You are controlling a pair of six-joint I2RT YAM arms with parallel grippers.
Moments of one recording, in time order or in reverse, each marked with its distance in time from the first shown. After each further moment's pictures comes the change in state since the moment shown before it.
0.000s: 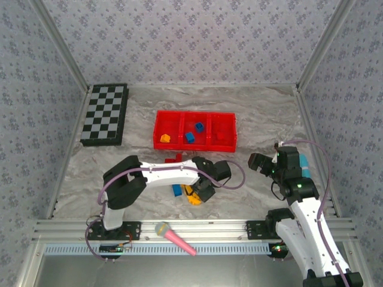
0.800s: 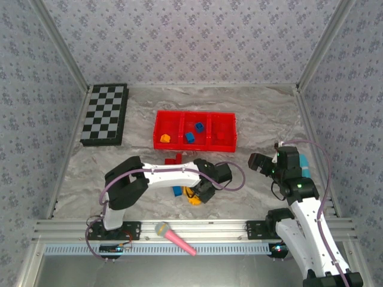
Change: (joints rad) left arm -0.017 0.014 -0.003 -0.001 0.014 -0.069; right arm 0.000 0.000 0.000 0.000 0.000 0.000
